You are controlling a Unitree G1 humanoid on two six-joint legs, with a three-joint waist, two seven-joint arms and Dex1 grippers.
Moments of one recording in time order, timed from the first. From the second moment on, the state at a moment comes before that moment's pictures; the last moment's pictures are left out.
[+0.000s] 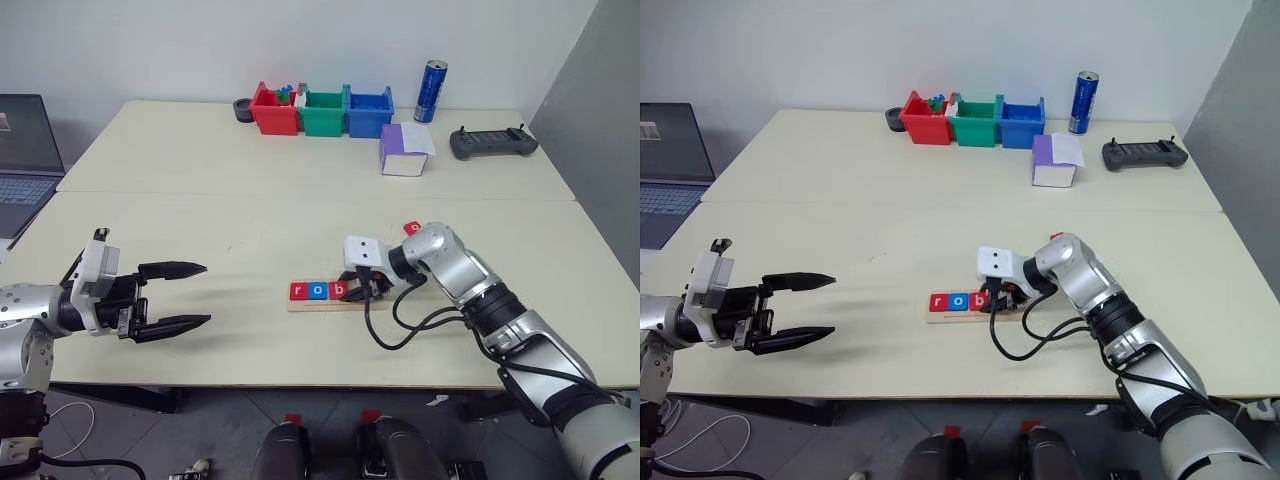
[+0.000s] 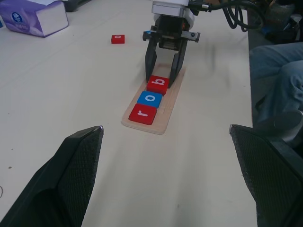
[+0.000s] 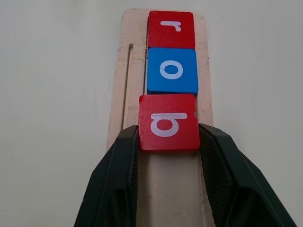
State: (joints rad) left arm -0.20 0.94 0.27 0.28 -0.60 0.06 -1.58; right arm -0.88 -0.35 0.49 0.43 -0.10 0.28 1.27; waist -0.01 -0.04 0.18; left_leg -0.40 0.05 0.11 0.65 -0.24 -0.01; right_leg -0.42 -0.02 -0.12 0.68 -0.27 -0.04
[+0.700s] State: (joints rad) left arm -0.20 0.94 0.27 0.28 -0.60 0.06 -1.58; right arm -0.89 -0.33 0.49 0.45 -0.11 0.28 1.26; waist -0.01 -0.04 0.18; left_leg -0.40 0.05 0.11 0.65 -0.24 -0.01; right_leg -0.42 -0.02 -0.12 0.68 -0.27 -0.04
